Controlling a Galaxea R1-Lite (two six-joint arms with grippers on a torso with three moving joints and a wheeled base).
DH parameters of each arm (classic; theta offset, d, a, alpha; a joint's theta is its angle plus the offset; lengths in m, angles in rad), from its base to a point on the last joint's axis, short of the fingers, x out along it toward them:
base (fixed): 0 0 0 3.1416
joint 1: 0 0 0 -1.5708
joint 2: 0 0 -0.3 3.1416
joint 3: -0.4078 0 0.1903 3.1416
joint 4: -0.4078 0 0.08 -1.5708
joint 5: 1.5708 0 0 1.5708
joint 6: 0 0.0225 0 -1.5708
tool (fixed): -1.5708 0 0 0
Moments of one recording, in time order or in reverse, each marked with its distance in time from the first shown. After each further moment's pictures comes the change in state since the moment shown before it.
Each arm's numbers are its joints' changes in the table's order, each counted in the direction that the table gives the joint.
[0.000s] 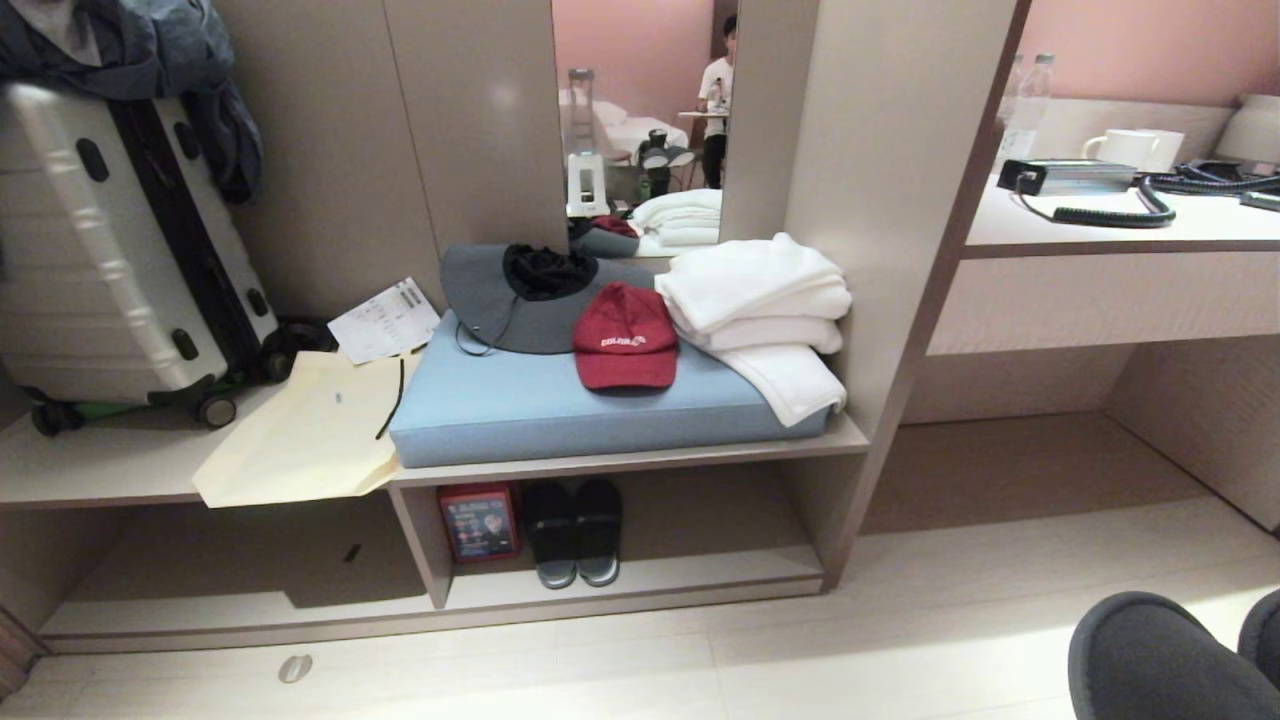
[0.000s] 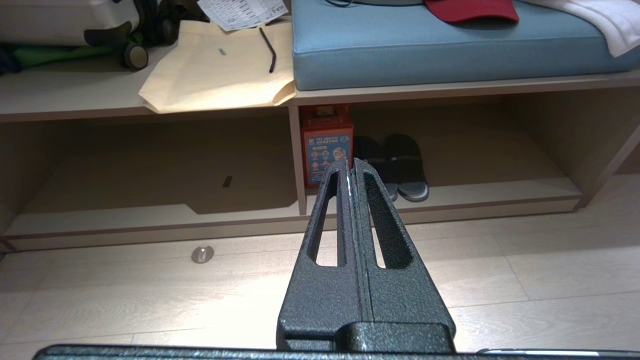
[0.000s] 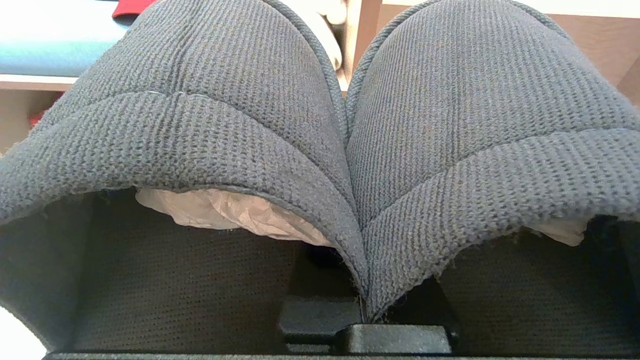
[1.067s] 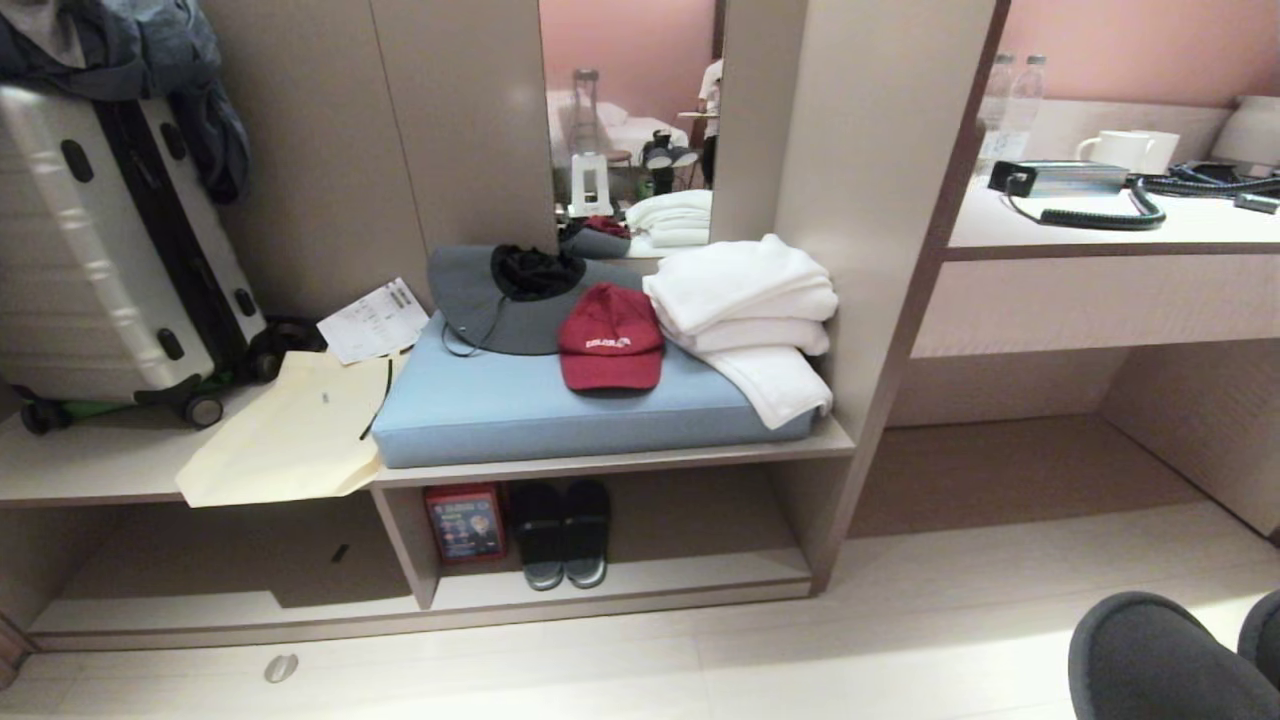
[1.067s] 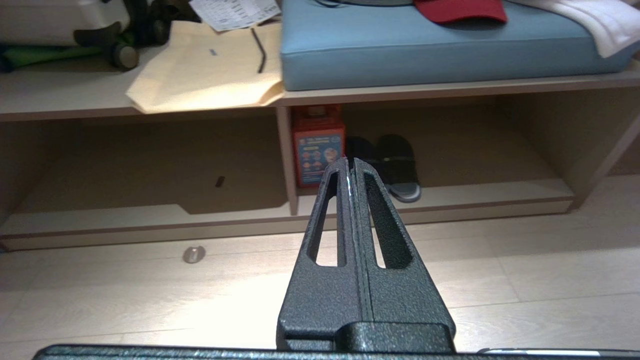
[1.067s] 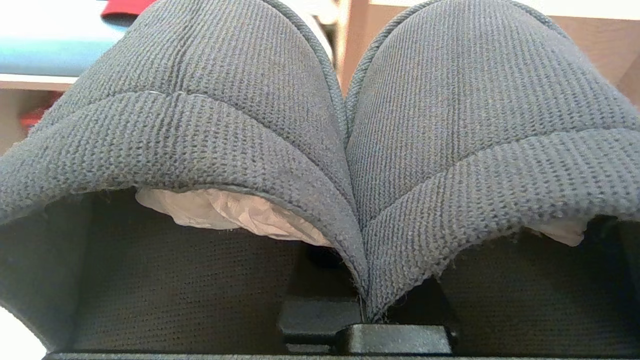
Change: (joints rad) left arm 0.000 0.000 0.000 0.000 0.000 0.003; right arm 0.000 0.000 0.000 0.000 0.000 0.000
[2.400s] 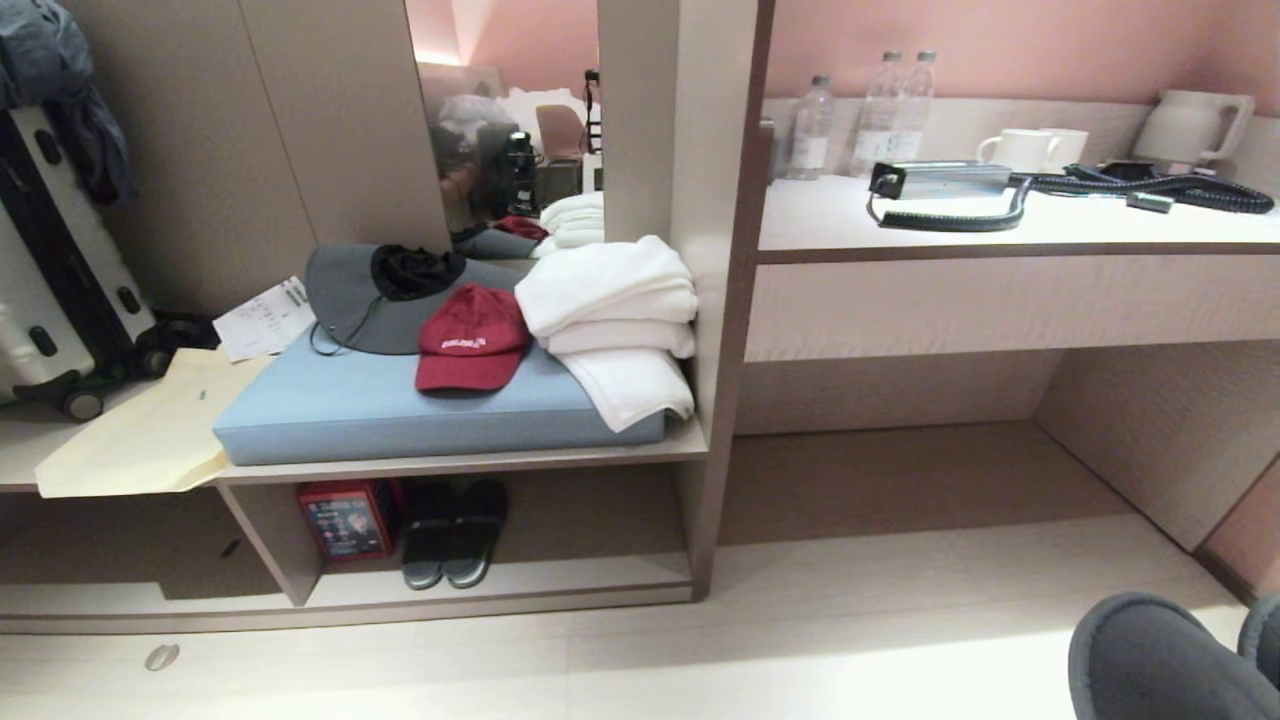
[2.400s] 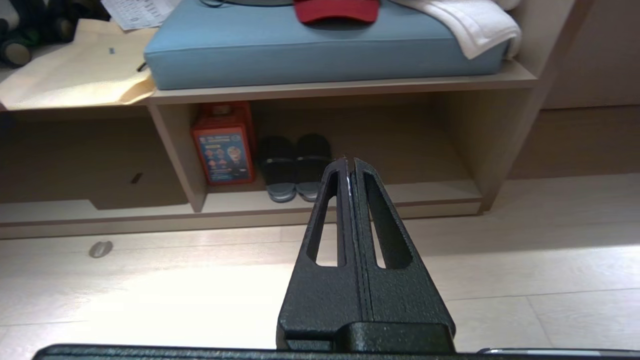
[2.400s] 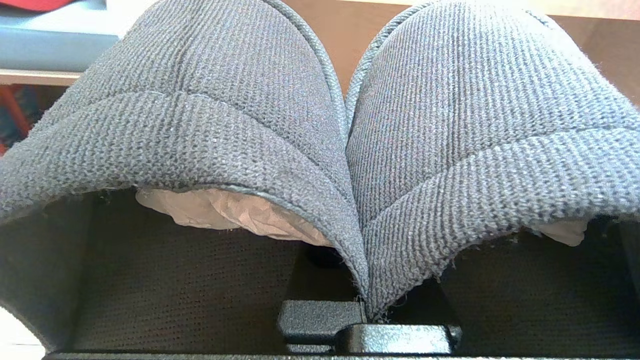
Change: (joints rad) left arm 0.000 0.000 0.000 0.000 -0.001 0.000; right arm 0.000 0.000 0.000 0.000 0.000 0.000
